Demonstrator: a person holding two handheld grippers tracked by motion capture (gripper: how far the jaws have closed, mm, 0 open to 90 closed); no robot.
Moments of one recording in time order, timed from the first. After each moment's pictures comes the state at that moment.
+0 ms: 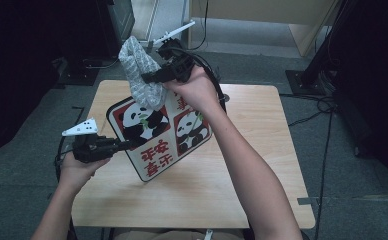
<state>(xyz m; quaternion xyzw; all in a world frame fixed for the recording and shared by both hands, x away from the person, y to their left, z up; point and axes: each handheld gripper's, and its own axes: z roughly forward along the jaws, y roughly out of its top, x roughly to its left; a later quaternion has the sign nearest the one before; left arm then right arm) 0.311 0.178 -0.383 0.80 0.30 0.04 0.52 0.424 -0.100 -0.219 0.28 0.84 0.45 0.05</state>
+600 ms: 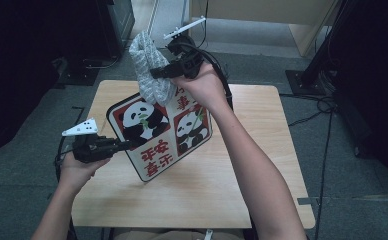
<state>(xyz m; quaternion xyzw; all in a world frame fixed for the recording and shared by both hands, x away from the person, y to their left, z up) 0.311 0.178 -0.383 0.80 0.30 0.03 0.52 0.429 -0.120 -0.213 0.31 0.84 0.45 0.07</state>
